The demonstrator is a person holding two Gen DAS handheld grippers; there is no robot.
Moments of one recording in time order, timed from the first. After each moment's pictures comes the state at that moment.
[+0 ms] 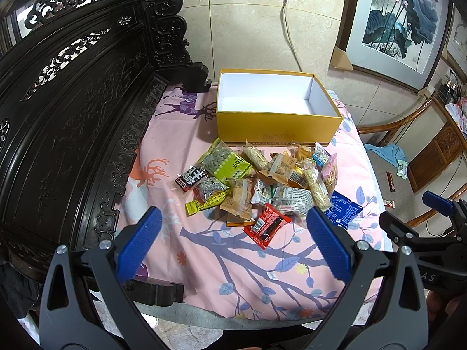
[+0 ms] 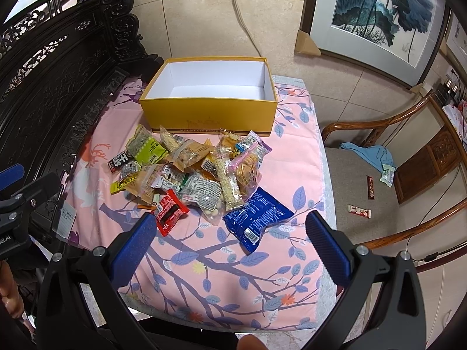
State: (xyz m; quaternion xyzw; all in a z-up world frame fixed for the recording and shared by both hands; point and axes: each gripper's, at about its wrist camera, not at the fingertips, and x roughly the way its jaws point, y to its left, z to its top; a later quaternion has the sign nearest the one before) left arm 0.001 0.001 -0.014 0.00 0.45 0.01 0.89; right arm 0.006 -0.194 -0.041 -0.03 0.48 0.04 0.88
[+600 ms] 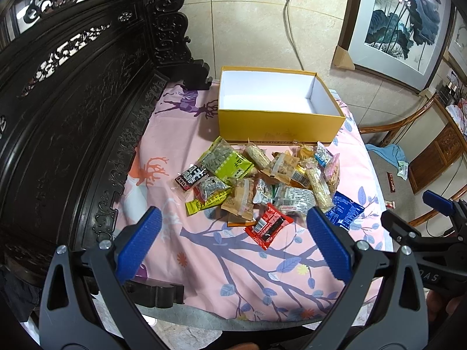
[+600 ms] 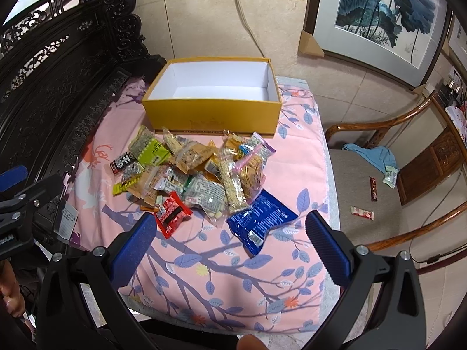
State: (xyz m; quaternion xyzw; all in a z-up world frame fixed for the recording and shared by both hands) left arm 0.006 0.011 -0.017 -0.01 0.46 0.01 0.89; right arm 0.007 -0.192 -0.044 -0.02 0.46 0.05 0.88
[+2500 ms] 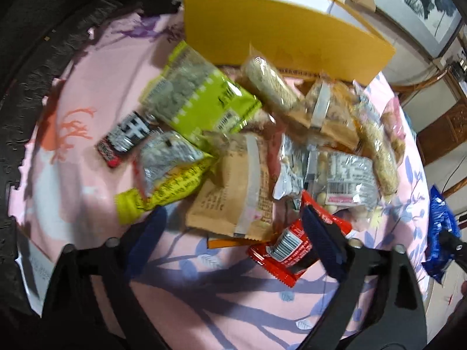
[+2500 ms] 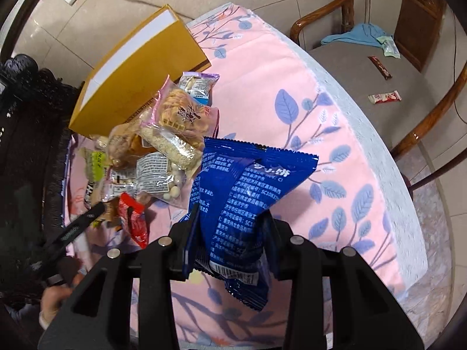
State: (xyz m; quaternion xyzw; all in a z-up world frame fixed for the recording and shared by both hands) left arm 0.117 0.018 -0.228 -0.03 0.55 -0.05 0.83; right arm 0.004 -0.283 -0.189 0.26 0.53 -0.03 0.81
